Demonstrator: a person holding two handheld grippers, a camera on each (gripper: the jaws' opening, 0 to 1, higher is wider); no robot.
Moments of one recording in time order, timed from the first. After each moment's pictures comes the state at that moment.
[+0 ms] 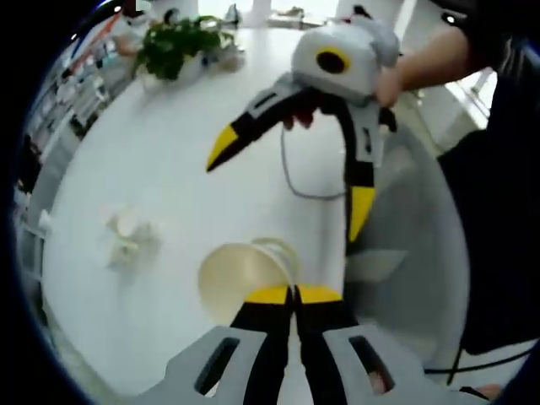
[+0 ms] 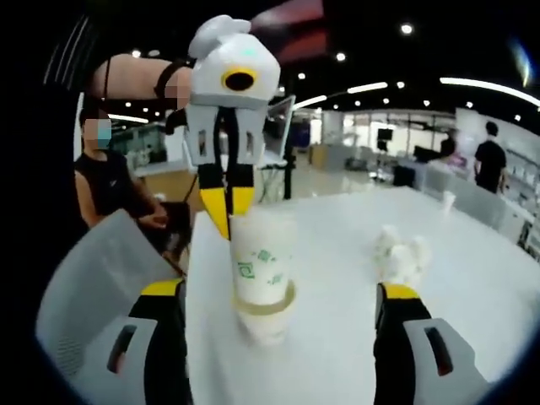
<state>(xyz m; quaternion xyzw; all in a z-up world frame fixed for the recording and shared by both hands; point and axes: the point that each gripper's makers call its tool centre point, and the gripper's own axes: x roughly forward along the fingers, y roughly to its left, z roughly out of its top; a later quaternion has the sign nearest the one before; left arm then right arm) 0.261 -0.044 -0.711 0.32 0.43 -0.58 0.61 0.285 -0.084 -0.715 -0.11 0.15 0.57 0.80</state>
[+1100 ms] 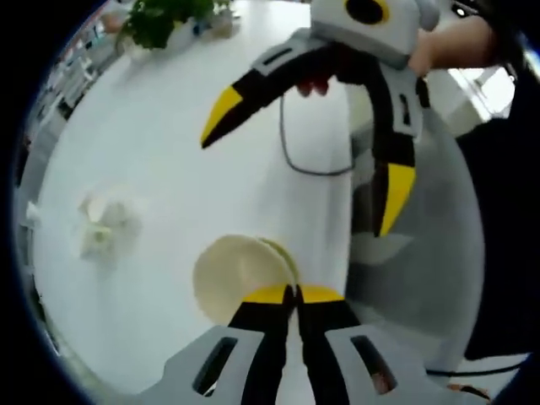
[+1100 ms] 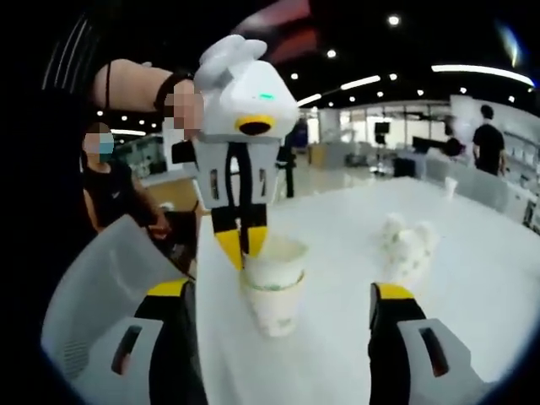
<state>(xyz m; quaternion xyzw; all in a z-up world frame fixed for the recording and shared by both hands) 0.259 -0.040 -0.755 0.33 0.49 -0.56 0.58 0.276 -0.085 -0.724 -0.07 0.16 0.57 0.80</state>
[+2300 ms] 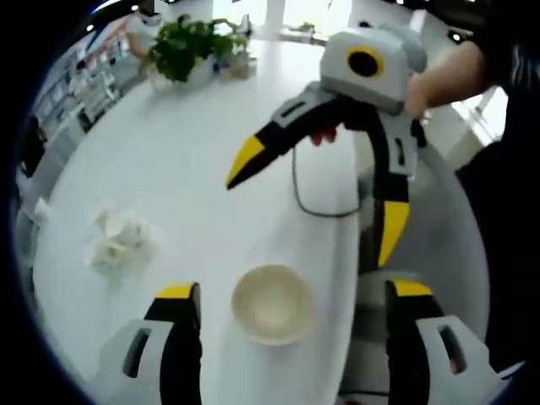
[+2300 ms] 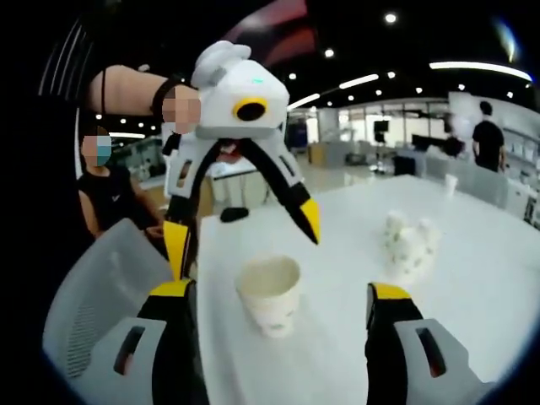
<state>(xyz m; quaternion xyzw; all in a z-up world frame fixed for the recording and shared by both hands) 0.275 -0.059 -0.737 0.27 0.39 -0.58 0.66 0.278 -0.082 -0.723 -0.07 0.17 0.57 0.80</state>
